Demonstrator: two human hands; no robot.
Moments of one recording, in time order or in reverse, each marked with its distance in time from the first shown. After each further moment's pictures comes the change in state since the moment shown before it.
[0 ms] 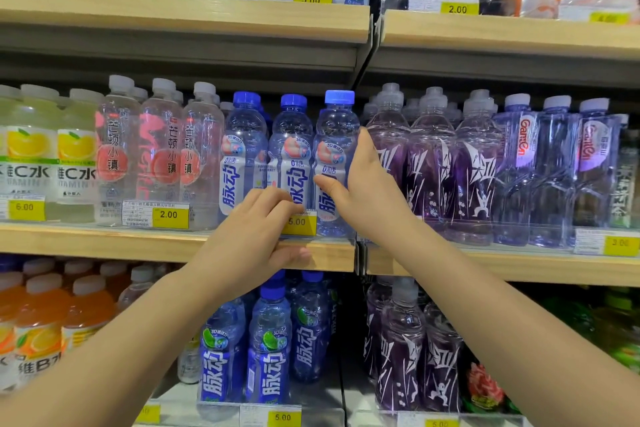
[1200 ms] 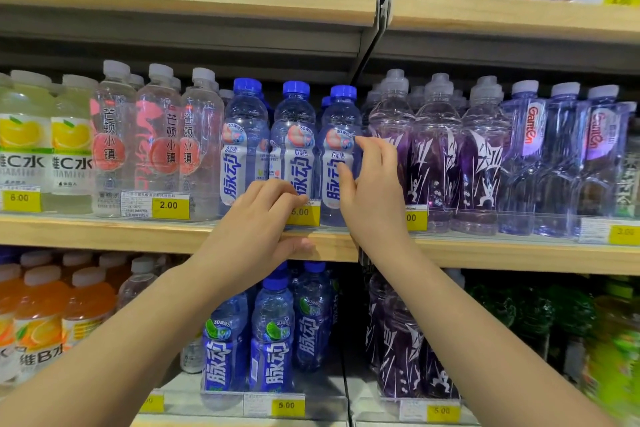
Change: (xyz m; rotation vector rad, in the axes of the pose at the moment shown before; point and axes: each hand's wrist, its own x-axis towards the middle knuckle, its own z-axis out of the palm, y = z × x) left_hand -0.003 -0.001 0.004 0.031 0.007 -0.009; right_hand -0.021 0.001 0.027 0.041 0.340 -0.056
